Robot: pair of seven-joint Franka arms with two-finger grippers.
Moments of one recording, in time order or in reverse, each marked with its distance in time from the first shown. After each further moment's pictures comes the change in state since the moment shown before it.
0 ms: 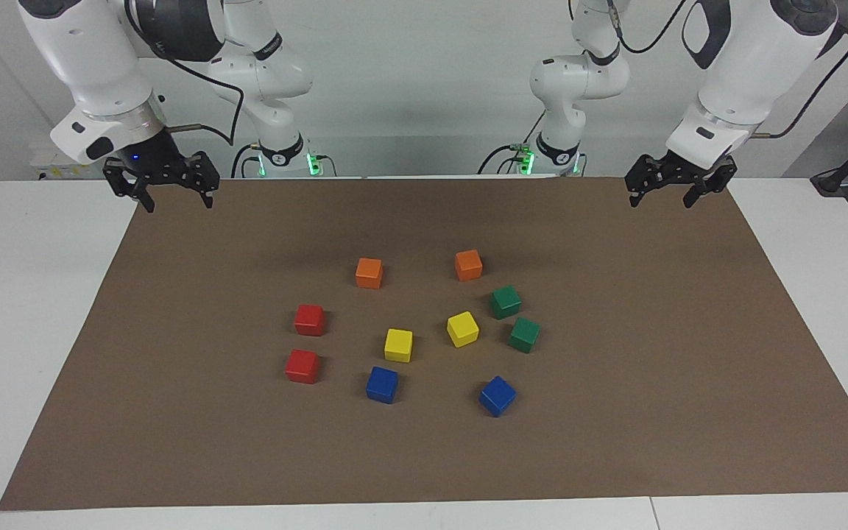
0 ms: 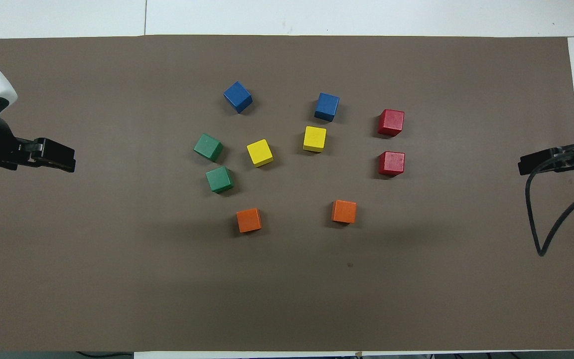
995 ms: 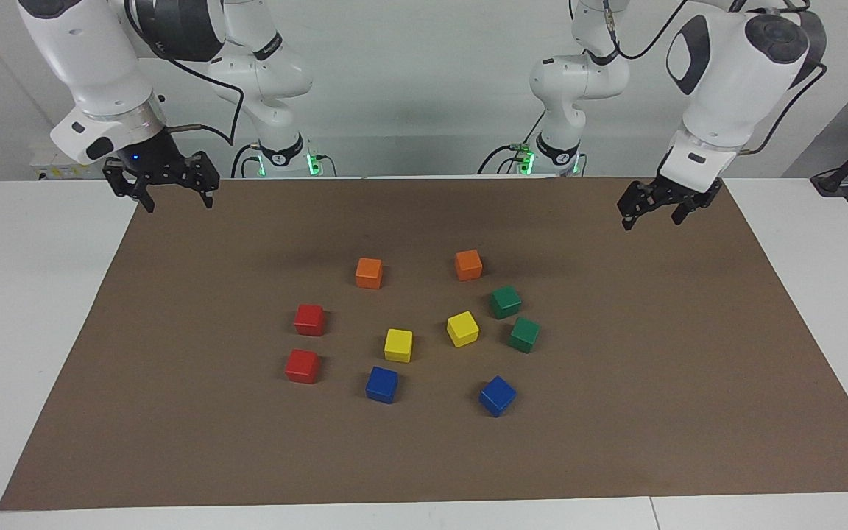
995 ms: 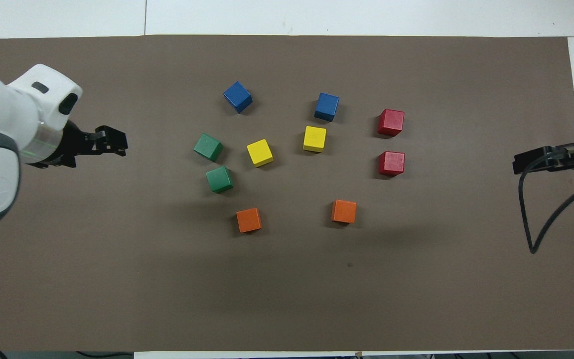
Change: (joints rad) left arm -0.082 0.045 -0.010 -0.205 -0.010 0.329 -0.416; right arm 0.026 0.000 0.002 -0.013 0.001 0.014 0.115
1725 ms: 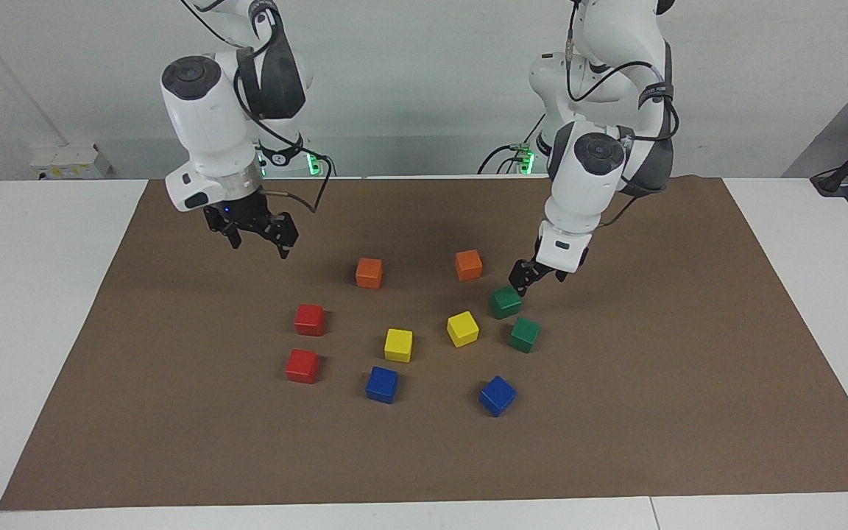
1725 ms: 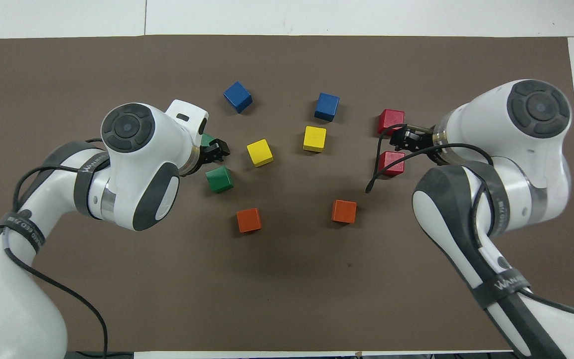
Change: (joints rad) left arm -0.220 0.203 -0.004 -0.151 0.000 0.392 -0.324; right arm 0.195 0.222 0.012 -0.183 0.057 0.476 0.574
